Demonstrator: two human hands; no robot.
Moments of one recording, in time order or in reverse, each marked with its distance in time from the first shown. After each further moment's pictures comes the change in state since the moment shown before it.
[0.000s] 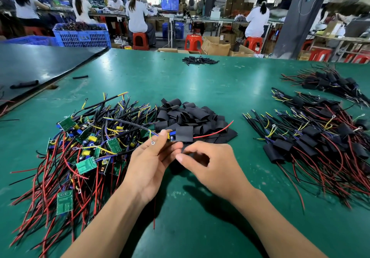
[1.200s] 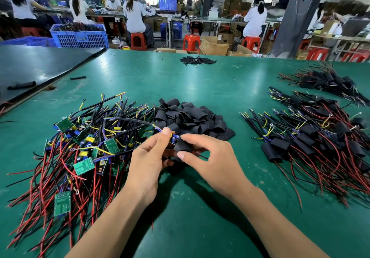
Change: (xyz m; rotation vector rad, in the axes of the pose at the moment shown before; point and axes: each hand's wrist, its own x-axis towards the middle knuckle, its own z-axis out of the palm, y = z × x) left_hand -0.011 -0.002 0.004 0.327 -0.034 0.129; right_hand 0.003 0.002 -0.004 0.134 0.019 0.068
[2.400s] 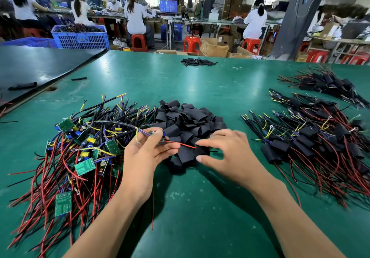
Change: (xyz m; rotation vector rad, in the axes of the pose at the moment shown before) left_hand 0.007 0.005 -0.006 -0.221 0.073 0.136; right_hand 0.012 0.026 -0.039 -0.515 -0.168 -0.065
